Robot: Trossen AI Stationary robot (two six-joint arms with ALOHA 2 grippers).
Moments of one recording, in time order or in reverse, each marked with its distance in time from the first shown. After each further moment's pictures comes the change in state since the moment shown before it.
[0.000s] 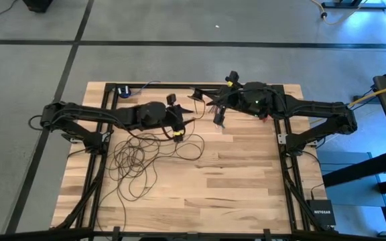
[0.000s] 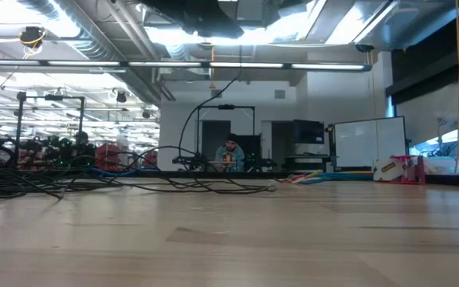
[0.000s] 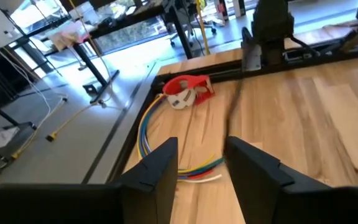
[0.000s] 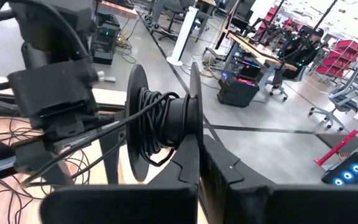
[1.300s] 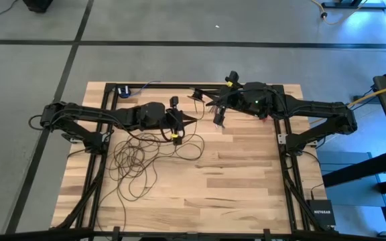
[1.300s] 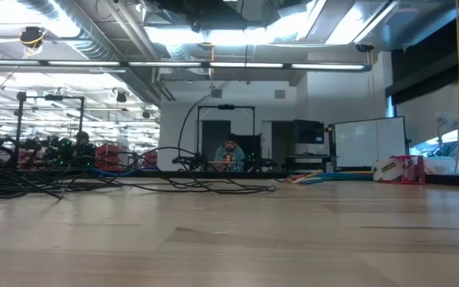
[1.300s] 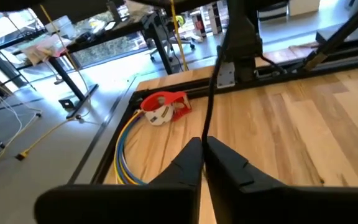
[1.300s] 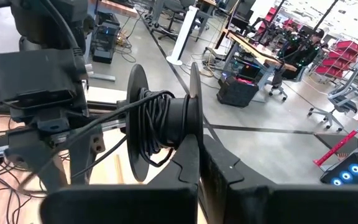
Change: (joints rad) left arm -0.010 0.002 0.000 0.033 0.101 -0.009; right arm 0.000 0.001 0.000 -0.001 0.000 -0.007
